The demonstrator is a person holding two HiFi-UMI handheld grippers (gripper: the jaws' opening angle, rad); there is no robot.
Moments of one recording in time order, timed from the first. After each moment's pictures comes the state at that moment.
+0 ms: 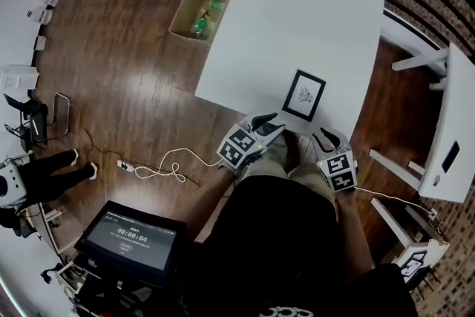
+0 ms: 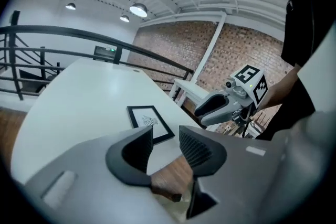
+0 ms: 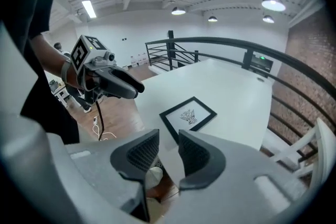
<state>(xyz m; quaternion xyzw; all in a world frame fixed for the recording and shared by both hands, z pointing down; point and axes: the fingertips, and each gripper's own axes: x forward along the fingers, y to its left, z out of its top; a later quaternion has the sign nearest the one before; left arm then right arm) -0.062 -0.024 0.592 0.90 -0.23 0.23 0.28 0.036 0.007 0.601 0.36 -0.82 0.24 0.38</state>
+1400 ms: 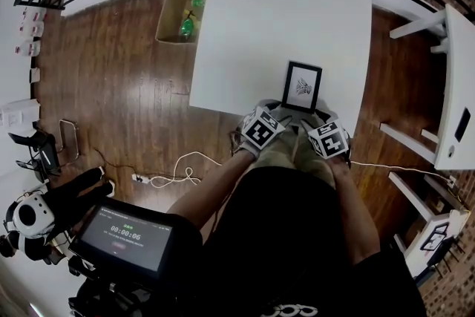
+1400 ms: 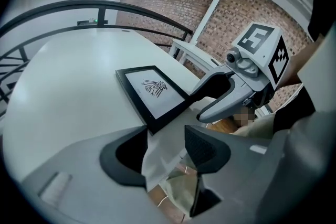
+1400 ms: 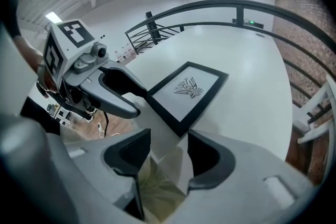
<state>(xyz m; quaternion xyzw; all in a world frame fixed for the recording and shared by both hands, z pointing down) -0.032 -0.023 0.687 0.85 -0.14 0.42 0.28 0.026 -0.003 0.693 0.36 -0.76 0.37 0.41</state>
